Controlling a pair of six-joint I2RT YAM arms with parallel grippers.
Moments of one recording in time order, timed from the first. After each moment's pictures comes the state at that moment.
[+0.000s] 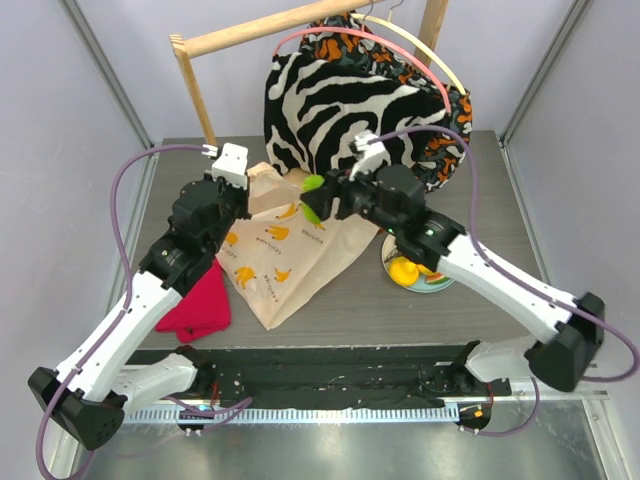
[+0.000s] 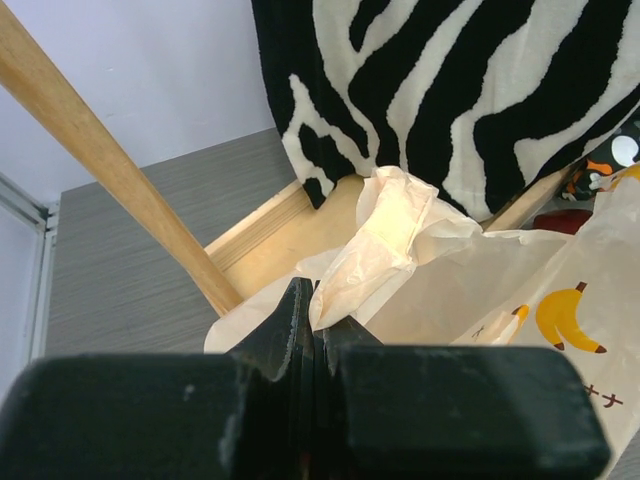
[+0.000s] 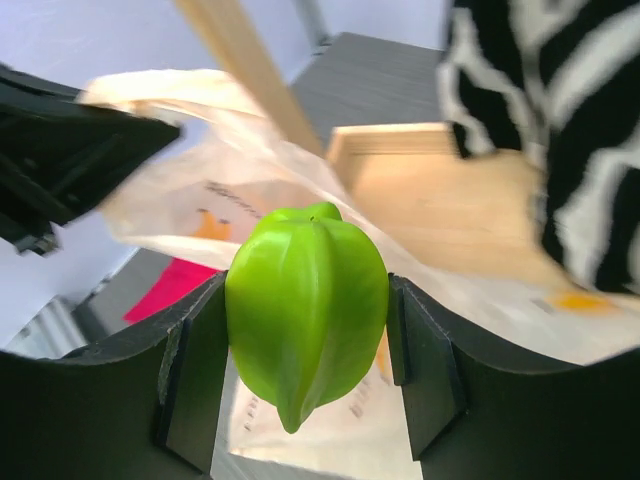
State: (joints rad) left arm -0.55 1.01 1.09 -0.22 -0.31 0.08; right arm 0.77 1.26 1.21 -0.07 0.03 0.34
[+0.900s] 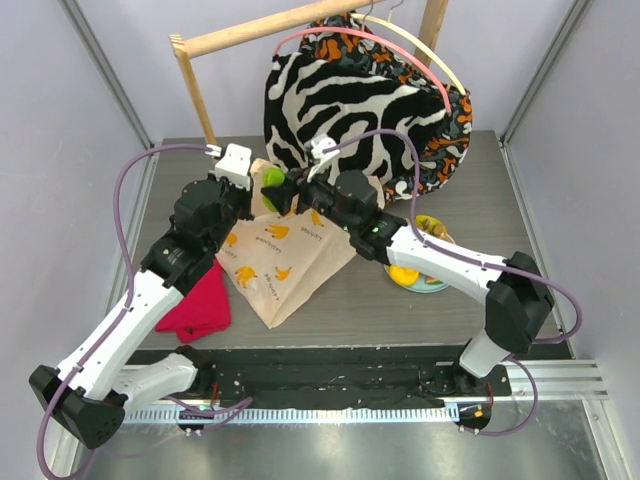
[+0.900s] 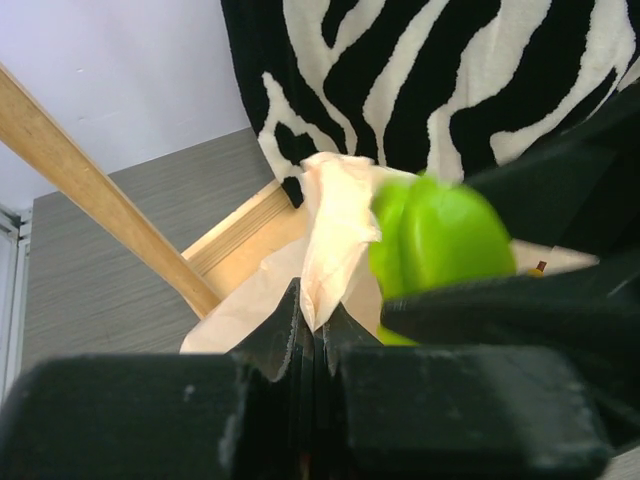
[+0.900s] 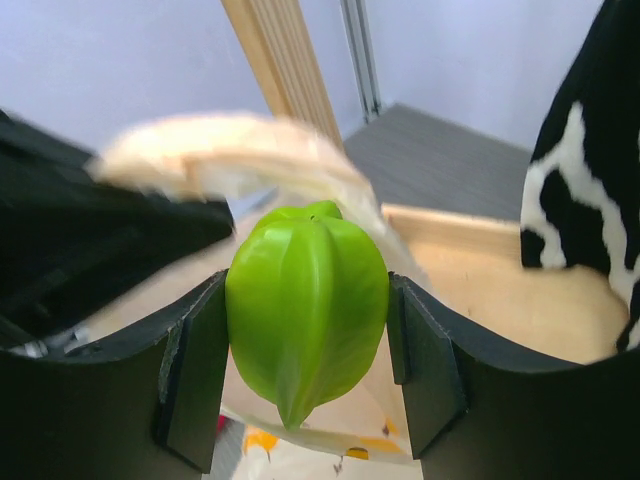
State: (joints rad) left arm -0.55 1.02 1.09 -0.22 -0.26 0.07; right arm 0.86 1.61 1.30 0.40 -0.01 0.25
